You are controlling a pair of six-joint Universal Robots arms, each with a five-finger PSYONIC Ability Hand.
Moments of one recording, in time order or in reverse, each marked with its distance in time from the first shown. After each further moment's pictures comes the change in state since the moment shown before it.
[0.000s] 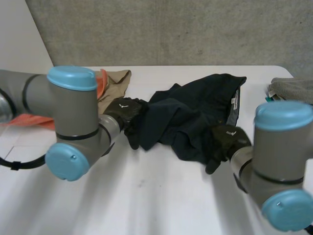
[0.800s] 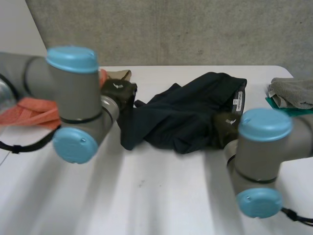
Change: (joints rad) left arm -0.007 -0.031 0.182 -0.033 -0.130 0.071; right arm 0.022 0.101 -0.058 -0.232 0.152 -0.073; left_hand 0.922 0.989 0.981 1.000 0.966; right_hand 0.783 0.860 0.852 0.863 0.838
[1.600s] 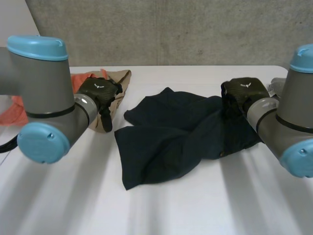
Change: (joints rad) left arm 0.076 0.153 -0.155 -0.061 0.019 0.116; right arm -0.137 -0.122 -0.235 0.315 -0.227 -0.137; left_hand -0.900 -0.981 -0.971 -0.992 -0.963; right_hand 0.000 0.000 0.008 0.001 0.014
